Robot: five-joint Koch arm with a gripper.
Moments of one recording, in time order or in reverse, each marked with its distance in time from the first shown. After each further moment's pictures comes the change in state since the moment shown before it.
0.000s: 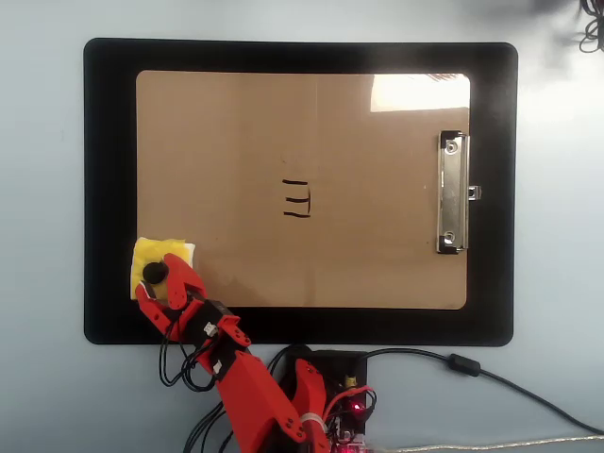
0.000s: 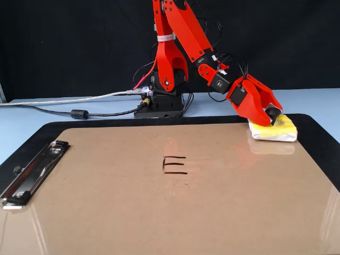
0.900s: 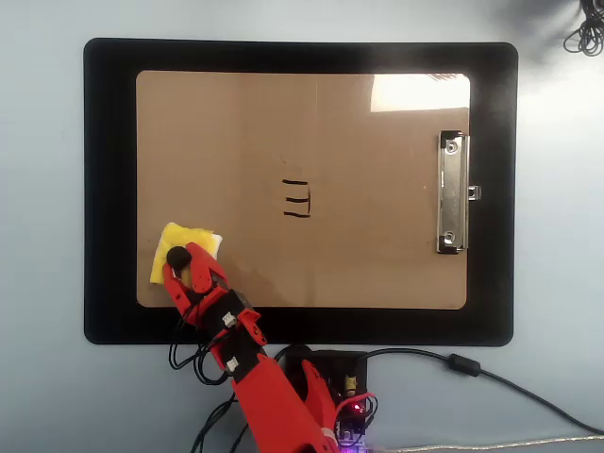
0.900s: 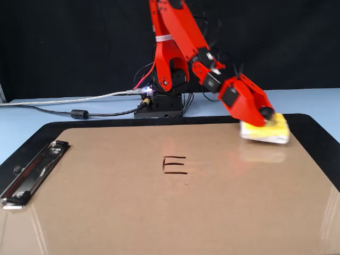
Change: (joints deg) arm 14.1 12.0 -2.2 17.2 1.7
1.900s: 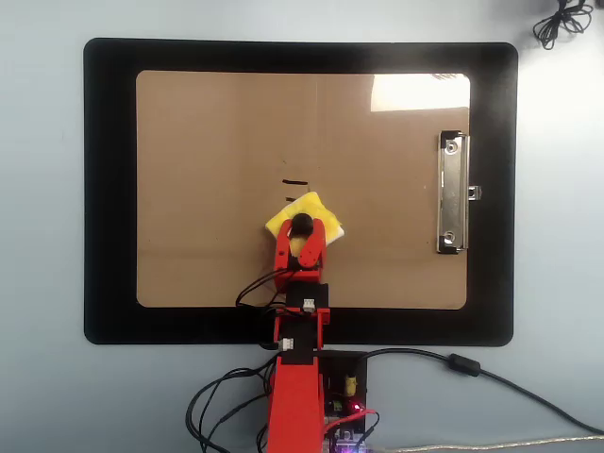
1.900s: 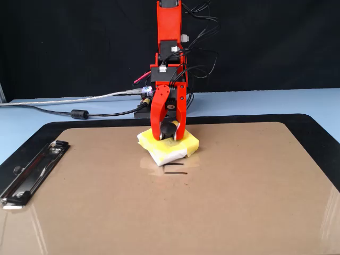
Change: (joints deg) arm 44.6 1.8 1.6 9.6 8.3
